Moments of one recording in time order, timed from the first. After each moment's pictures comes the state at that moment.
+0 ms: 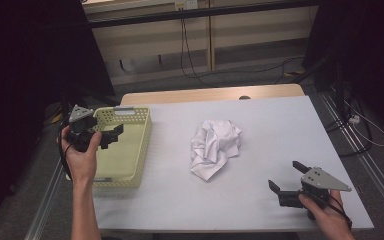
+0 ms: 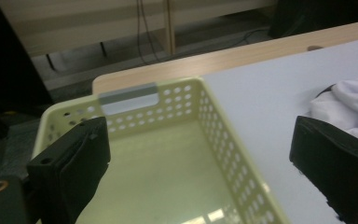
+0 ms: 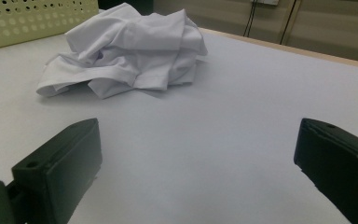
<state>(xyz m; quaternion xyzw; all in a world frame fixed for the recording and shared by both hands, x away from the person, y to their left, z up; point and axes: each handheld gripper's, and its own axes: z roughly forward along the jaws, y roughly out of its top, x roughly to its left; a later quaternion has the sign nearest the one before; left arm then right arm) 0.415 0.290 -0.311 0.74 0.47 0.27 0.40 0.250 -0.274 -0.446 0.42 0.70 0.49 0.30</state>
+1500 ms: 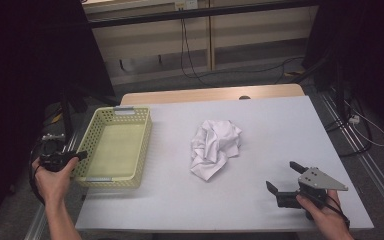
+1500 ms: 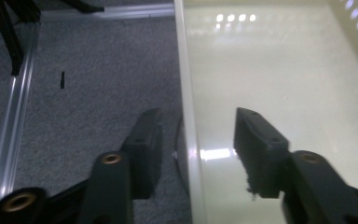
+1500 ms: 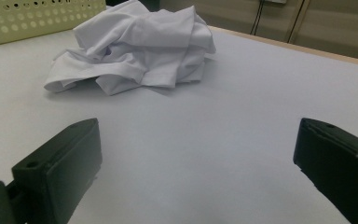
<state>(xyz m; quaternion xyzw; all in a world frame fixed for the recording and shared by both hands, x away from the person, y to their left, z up) 0.417 0.396 -0.384 0.73 0.60 0.20 0.27 0.250 -0.270 -0.447 0.41 0.71 0.49 0.30</state>
